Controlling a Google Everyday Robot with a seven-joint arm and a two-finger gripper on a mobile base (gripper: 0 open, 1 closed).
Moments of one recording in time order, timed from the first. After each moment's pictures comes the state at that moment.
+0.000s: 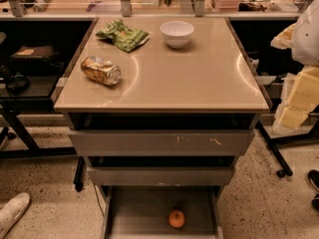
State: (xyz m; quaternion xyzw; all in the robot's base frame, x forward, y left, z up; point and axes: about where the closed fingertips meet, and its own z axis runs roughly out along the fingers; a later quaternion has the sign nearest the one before) arm 0.438 -0.217 0.976 -0.60 0.78 -0.03 0.16
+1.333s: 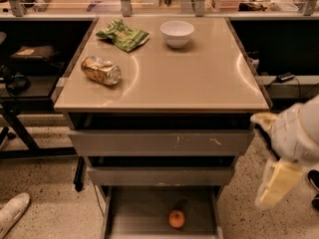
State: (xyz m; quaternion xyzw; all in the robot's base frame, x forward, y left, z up) arm 0.387 -0.211 0.826 -0.62 0.76 0.05 0.18
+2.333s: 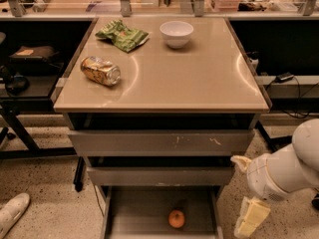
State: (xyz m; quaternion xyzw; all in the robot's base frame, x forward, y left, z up) arm 0.366 -0.201 0.684 -0.61 0.76 0.12 0.17
